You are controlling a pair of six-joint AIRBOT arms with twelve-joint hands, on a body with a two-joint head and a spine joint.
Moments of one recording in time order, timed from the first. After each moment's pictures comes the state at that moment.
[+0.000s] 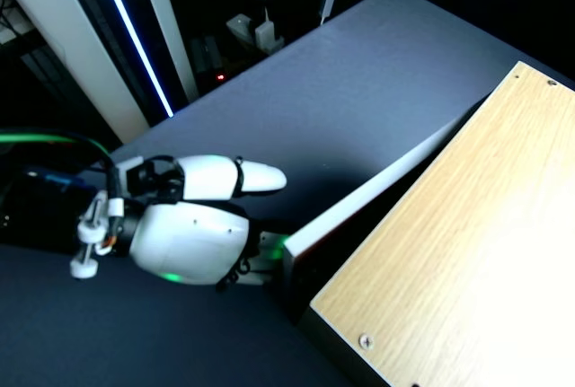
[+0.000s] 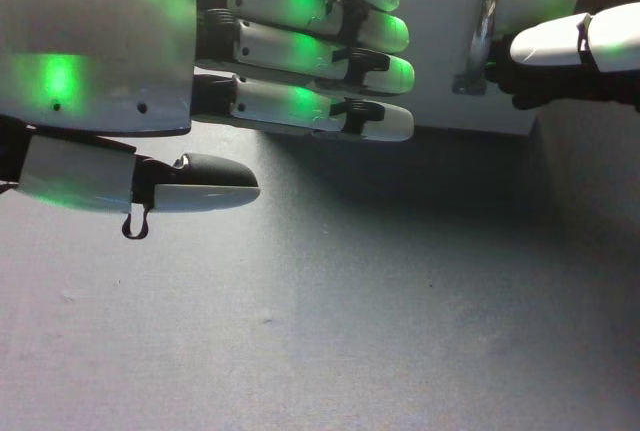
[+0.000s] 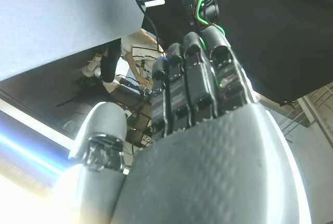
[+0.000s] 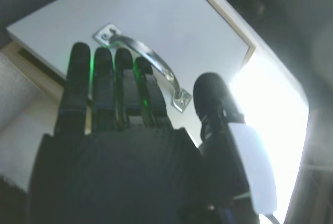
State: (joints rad) left arm -0.05 -0.76 1.06 1.58 -1.03 0.09; right arm -0.42 -1.01 1.31 -0.83 0.31 1.03
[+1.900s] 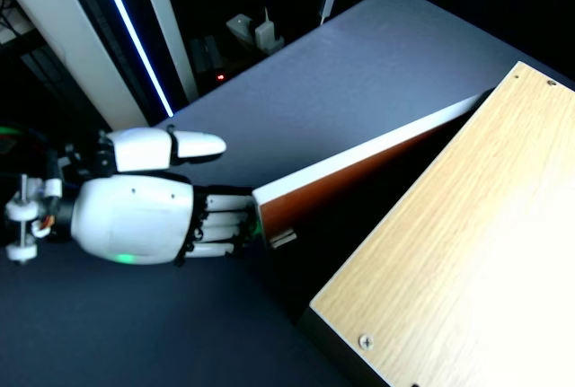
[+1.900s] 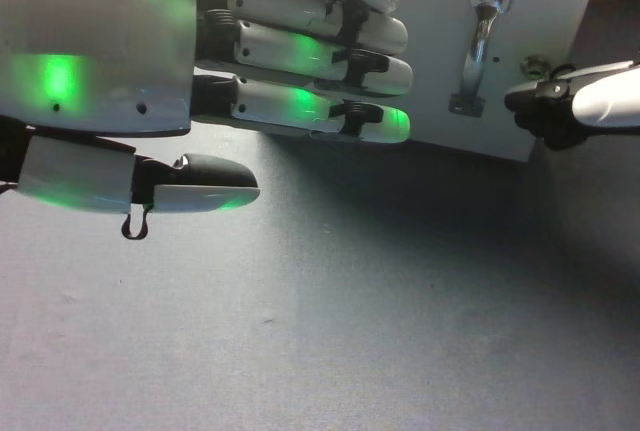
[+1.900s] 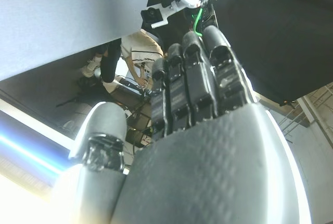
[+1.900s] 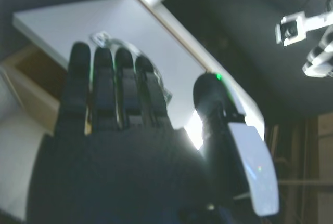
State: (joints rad) left arm -0.05 -0.76 1.06 1.58 -1.03 0.09; right arm -0.54 -0.88 1.28 -0.95 0.61 1.03
